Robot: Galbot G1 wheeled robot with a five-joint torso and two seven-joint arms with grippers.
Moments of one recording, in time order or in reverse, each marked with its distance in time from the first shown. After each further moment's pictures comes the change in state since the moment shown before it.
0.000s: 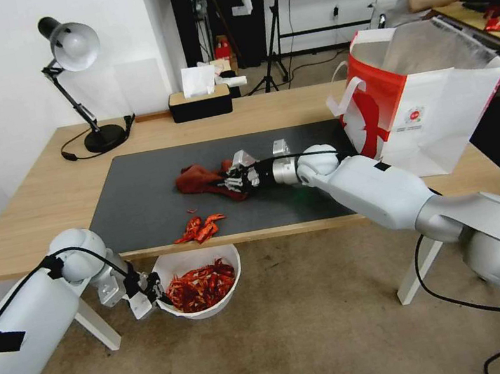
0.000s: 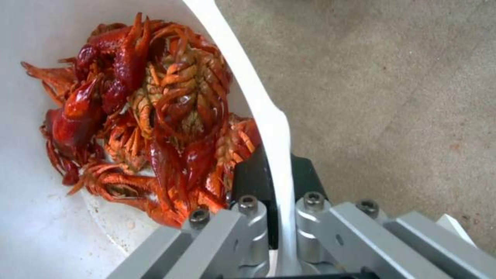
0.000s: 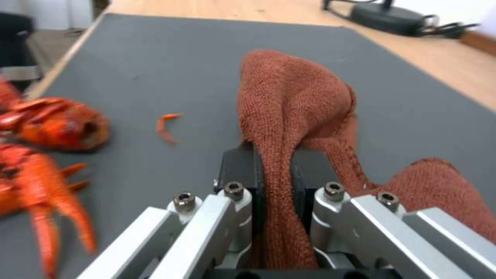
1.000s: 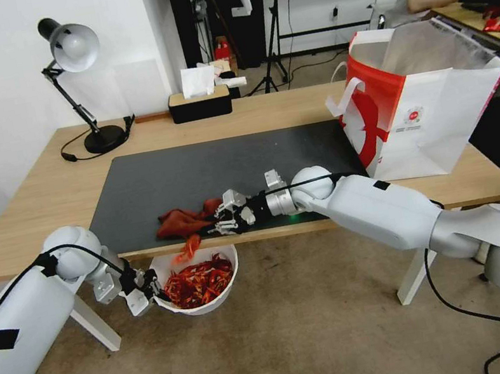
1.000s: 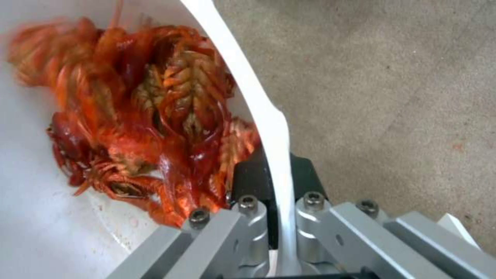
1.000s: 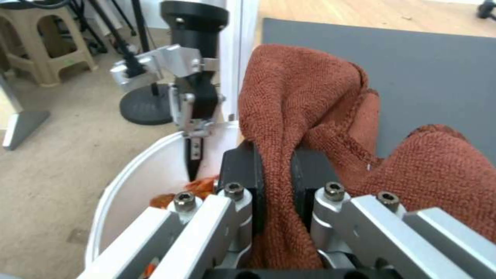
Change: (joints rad) left arm -0.005 0.013 -0.007 -0.001 -0.025 -0.001 0.001; right arm -0.053 -0.087 -0.083 0.259 0.004 -0.032 -0.077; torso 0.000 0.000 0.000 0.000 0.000
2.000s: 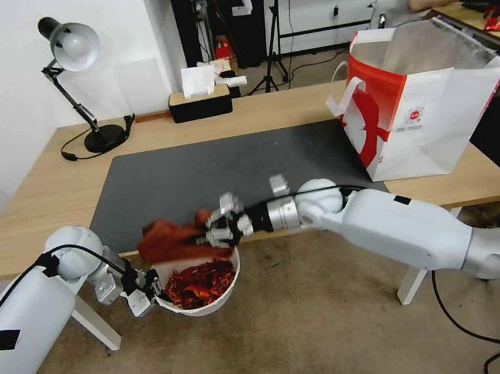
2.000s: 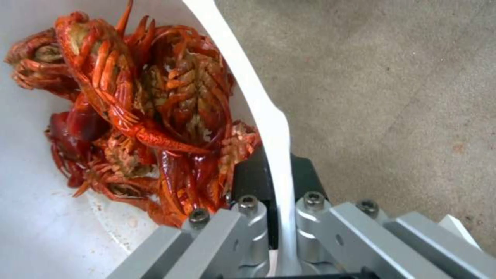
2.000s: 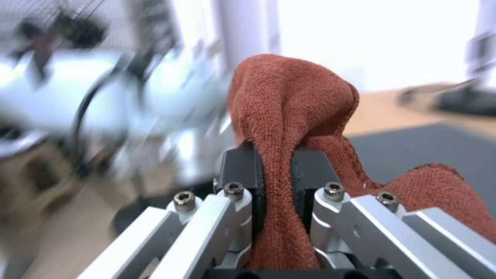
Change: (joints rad) left arm 0.001 -0.002 0.005 -0.009 0.000 0.005 0.002; right arm -0.128 -0.119 0.175 0.317 0.286 -0.059 0.247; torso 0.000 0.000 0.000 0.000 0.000
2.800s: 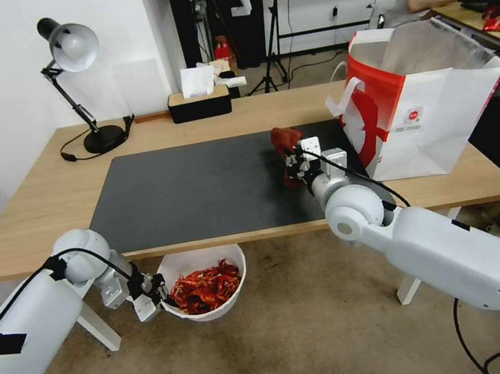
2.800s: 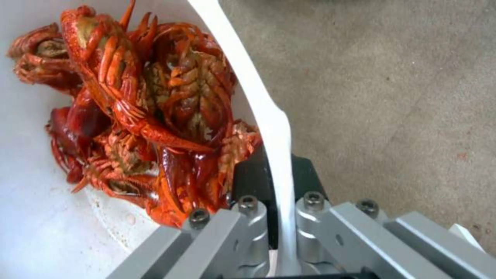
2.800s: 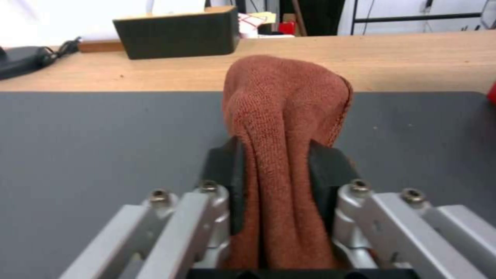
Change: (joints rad) left arm 0.021 -0.014 0.009 -0.028 0.005 0.001 0.014; right arm -0.204 -0.079 0.182 0.269 0.011 -0.241 1.302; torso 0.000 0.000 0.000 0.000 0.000
